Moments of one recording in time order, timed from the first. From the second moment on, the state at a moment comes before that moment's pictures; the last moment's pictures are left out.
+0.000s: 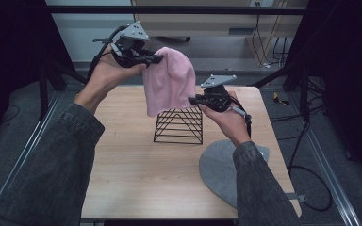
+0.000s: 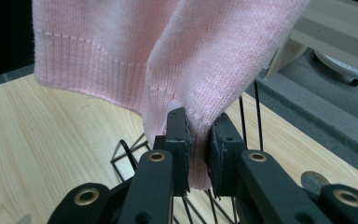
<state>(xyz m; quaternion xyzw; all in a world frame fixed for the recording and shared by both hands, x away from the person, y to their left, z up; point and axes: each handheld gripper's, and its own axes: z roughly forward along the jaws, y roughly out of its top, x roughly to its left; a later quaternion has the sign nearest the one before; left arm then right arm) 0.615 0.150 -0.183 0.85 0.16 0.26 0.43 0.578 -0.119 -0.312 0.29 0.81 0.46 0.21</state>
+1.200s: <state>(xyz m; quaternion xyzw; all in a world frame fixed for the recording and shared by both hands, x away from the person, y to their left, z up) 0.604 0.116 -0.251 0.86 0.14 0.22 0.43 0.566 -0.141 -0.389 0.32 0.82 0.42 0.20</state>
